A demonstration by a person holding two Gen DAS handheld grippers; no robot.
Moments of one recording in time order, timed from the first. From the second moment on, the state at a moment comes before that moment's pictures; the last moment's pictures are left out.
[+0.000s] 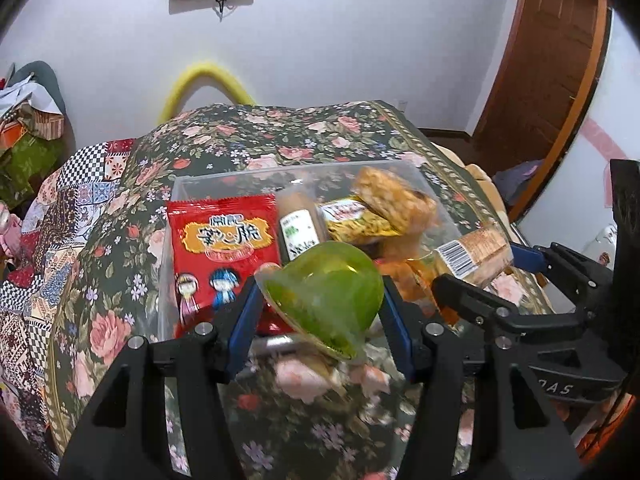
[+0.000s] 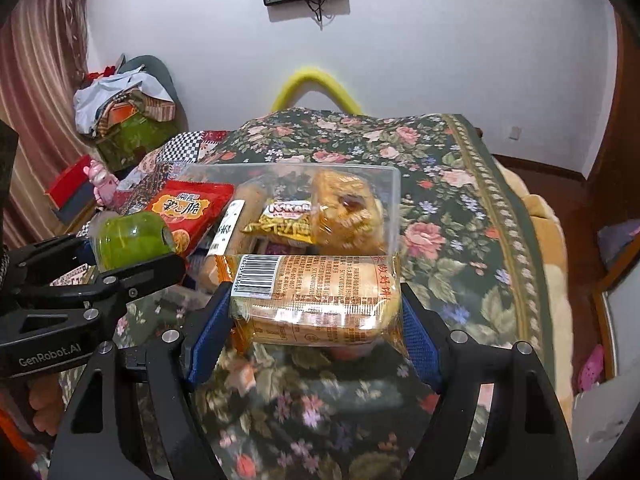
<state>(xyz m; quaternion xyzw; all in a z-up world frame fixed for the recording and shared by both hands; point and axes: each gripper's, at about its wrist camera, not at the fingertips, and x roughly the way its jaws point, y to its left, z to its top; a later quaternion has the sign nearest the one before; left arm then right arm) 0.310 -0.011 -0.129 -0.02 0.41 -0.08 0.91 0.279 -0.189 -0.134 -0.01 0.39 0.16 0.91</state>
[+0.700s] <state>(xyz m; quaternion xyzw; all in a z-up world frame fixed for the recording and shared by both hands) 0.312 0.007 -0.122 -0.03 0.39 -0.08 0.91 0.287 -0.189 -0.134 0.03 0.40 0.16 0.90</state>
